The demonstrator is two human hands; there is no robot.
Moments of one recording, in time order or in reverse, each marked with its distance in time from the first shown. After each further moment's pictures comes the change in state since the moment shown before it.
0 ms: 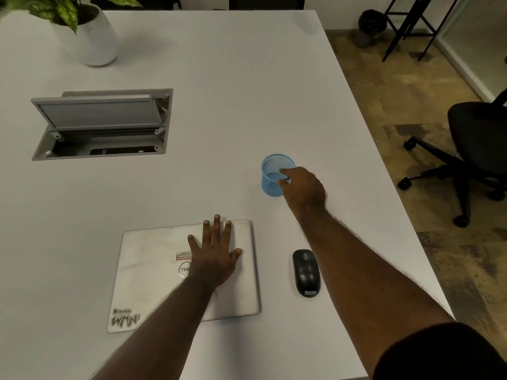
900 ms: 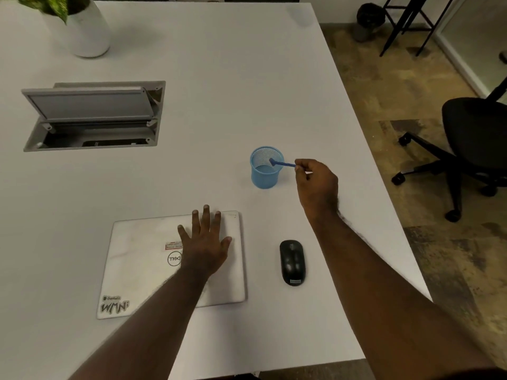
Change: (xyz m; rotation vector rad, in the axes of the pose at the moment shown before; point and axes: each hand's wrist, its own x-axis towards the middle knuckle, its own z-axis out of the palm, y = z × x) left_hand -0.005 0.017 -0.007 0.023 0.012 -0.048; right_hand -0.023 0.032 -0.036 0.338 0.281 0.062
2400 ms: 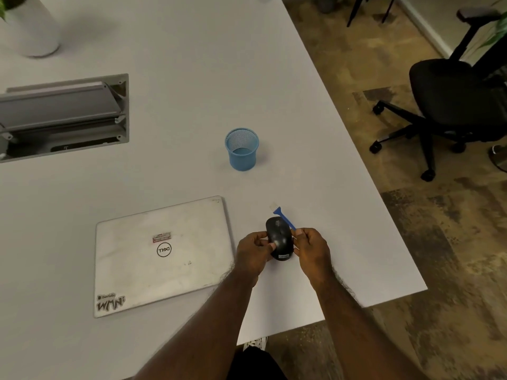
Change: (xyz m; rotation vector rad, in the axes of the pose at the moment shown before) left_hand -0.052 0.132 -0.008 -1.351 -0.416 -0.490; right_hand -0.163 0.093 -0.029 0.226 -0.195 0.606
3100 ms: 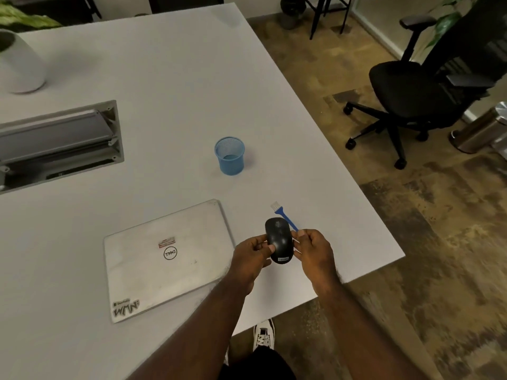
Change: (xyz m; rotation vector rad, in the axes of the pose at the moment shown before) left_hand -0.072 0.010 -0.027 0.027 -0.187 0.081; right_hand -0.084 -0.028 -0.024 0.247 0.078 0.046
